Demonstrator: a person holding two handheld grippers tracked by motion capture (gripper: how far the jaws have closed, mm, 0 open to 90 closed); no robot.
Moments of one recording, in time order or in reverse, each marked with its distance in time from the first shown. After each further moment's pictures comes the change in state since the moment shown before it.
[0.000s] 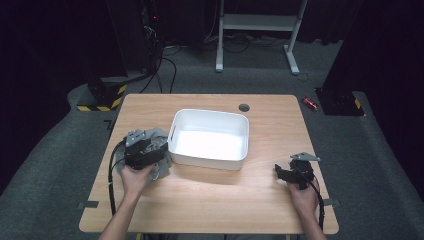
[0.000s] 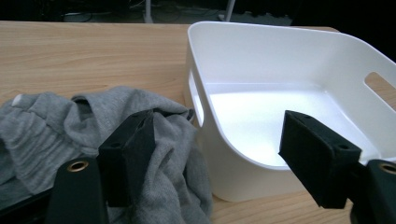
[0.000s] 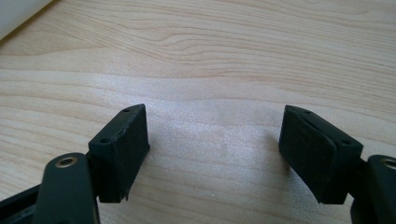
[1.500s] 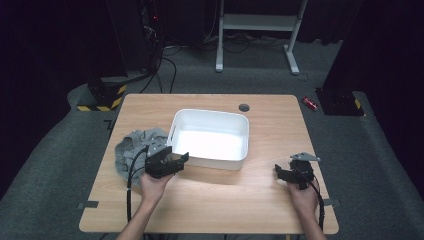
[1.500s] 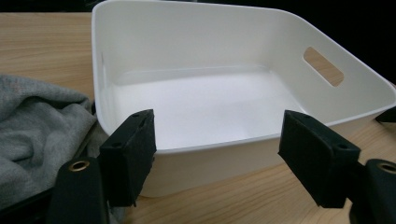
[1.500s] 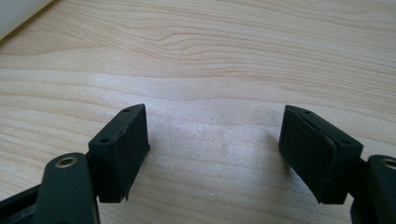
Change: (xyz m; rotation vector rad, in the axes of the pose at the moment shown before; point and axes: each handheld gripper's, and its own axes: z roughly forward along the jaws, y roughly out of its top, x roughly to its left) left arm -0.052 -0.020 0.015 0.006 -0.119 0.055; right arm 0.000 0.000 0.000 0.001 0.001 0.000
